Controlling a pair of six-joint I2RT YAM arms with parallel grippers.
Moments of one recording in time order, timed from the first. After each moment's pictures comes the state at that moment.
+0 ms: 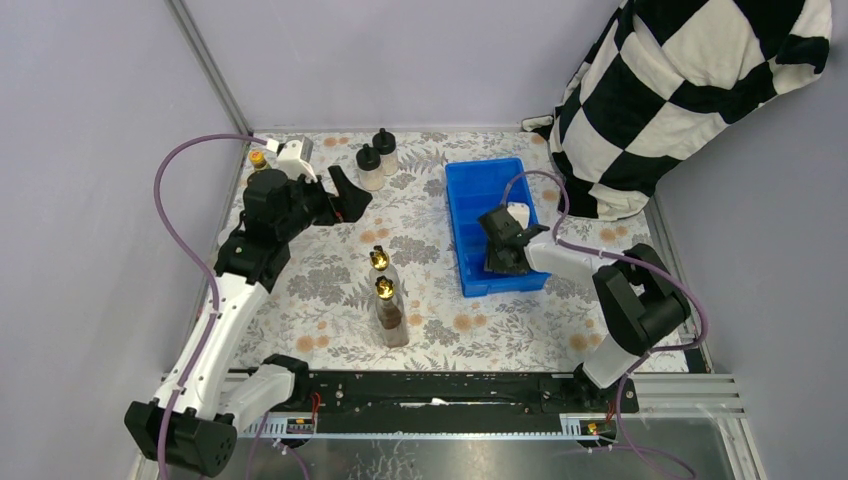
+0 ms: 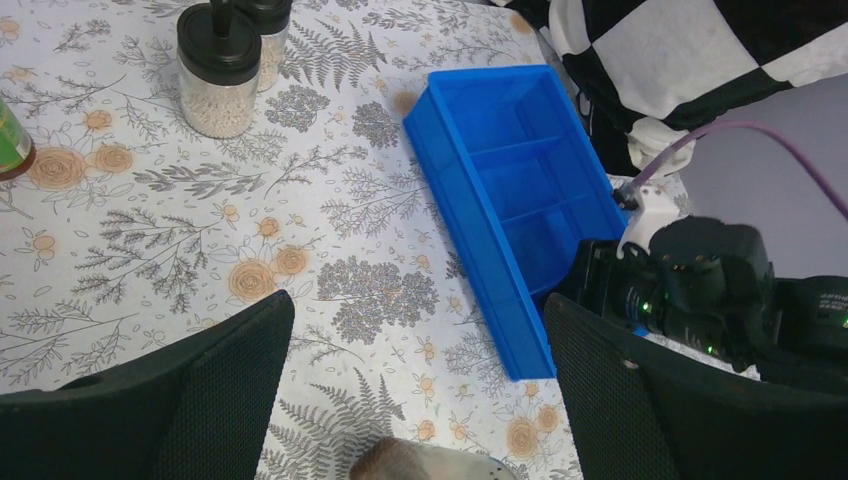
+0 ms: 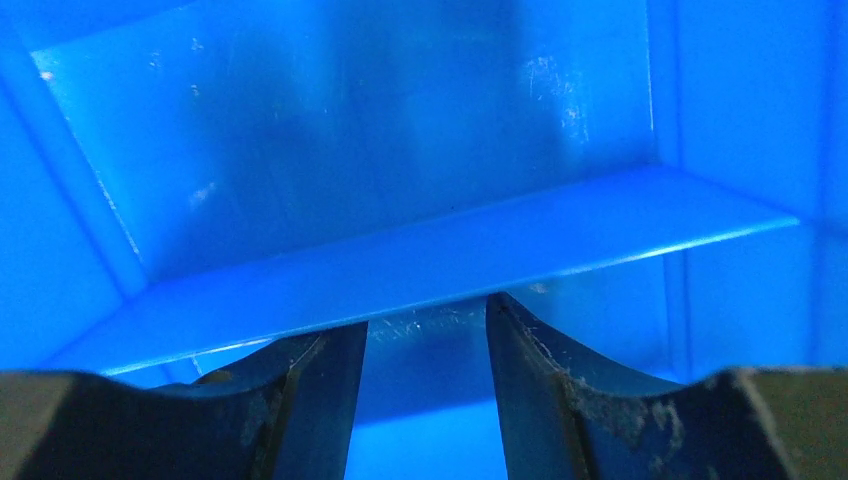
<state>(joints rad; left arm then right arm) -0.22 0.99 1.03 -0.36 0.25 -0.40 0.58 1.66 0.95 -0.43 0.33 0.63</state>
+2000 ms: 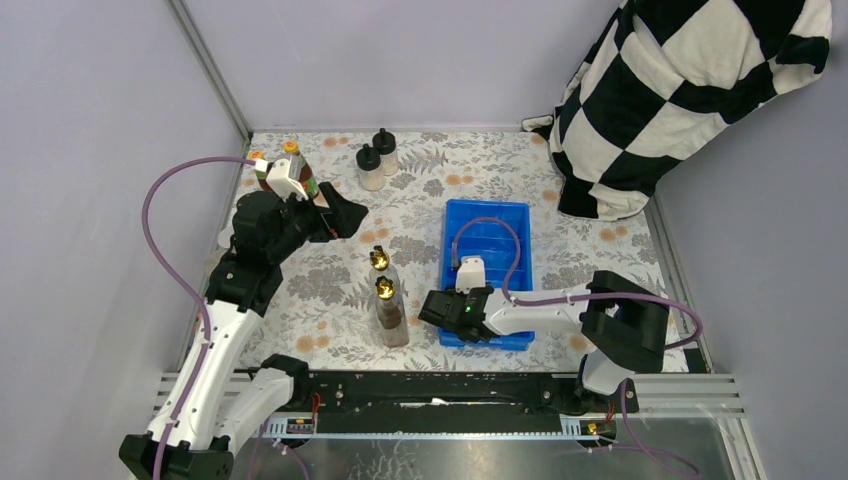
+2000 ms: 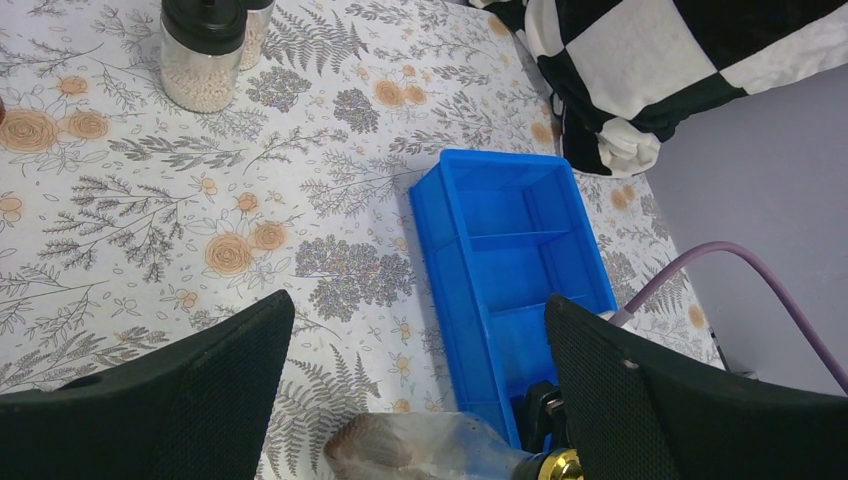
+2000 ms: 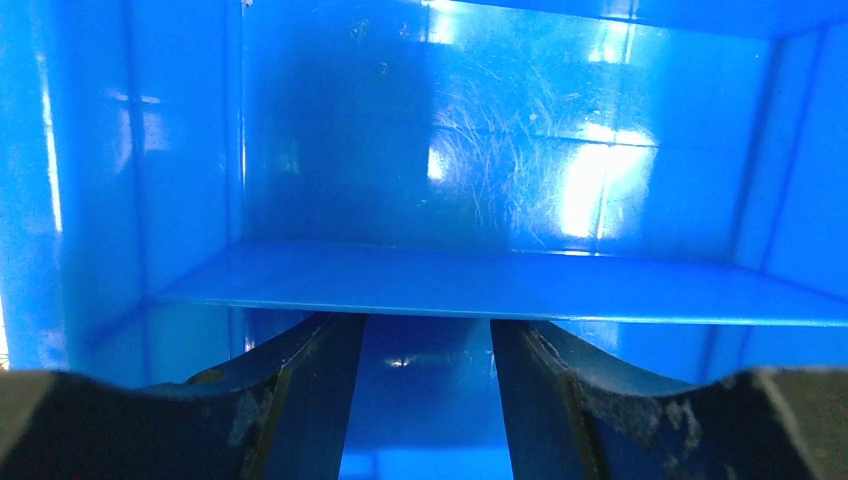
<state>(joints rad) -0.22 0.84 0.93 -0.37 0.27 -0.46 1.20 1.64 0.88 -0.62 0.65 1.08</state>
